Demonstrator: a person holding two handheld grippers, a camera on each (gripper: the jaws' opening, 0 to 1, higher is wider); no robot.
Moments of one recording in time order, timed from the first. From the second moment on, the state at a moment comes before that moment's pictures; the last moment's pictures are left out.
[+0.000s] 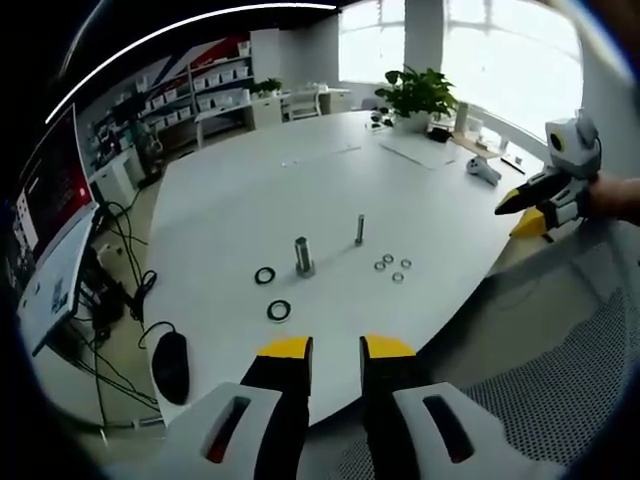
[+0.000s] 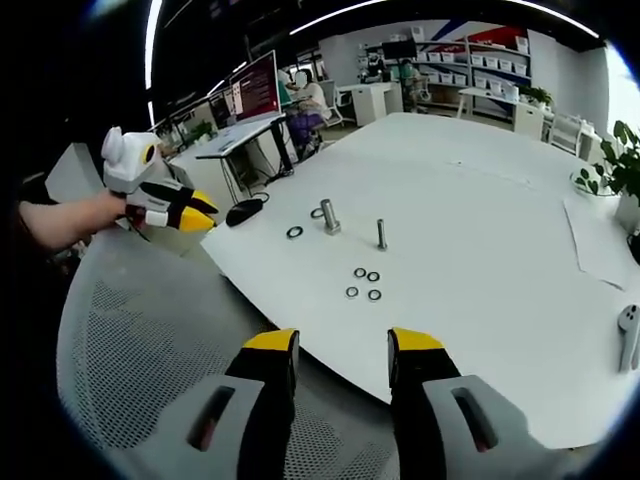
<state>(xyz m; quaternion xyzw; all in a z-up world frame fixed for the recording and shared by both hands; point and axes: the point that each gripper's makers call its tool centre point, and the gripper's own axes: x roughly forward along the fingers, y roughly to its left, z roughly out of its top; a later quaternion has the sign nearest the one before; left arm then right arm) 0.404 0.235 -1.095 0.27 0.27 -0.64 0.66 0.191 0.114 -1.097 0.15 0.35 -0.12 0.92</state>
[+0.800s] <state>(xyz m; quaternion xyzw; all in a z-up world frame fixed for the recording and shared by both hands) 0.404 0.236 -1.096 0.27 0.27 -0.64 0.66 0.191 0.115 -1.097 0.16 0.35 -0.12 0.92</state>
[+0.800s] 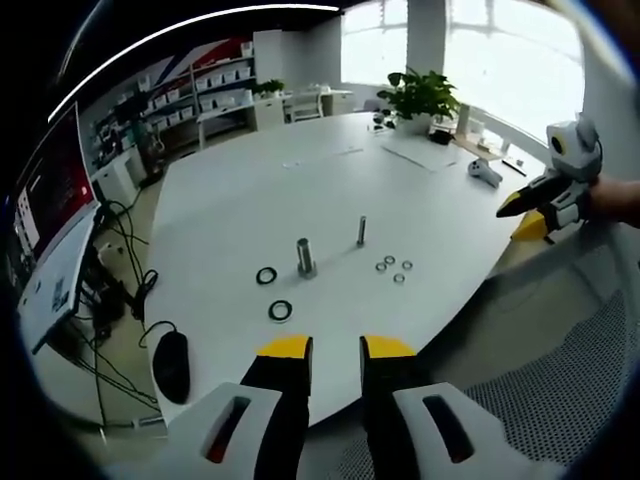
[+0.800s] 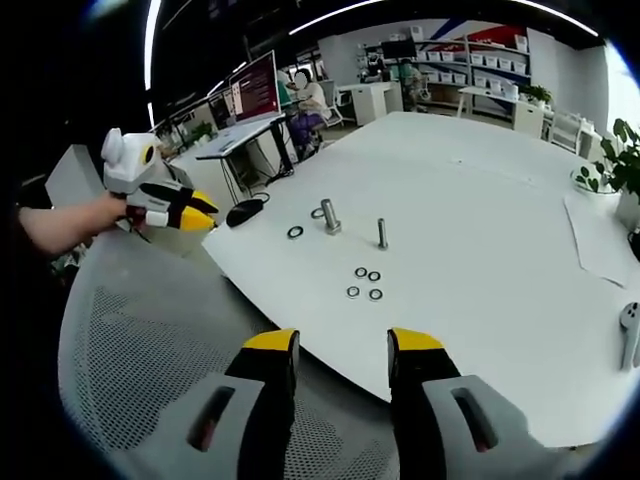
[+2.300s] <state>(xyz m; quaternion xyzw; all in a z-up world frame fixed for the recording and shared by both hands) 0.406 0.241 -1.106 0.30 0.28 -0.63 0.66 0.192 0.108 -1.092 0.15 0.33 -0.13 0.93</state>
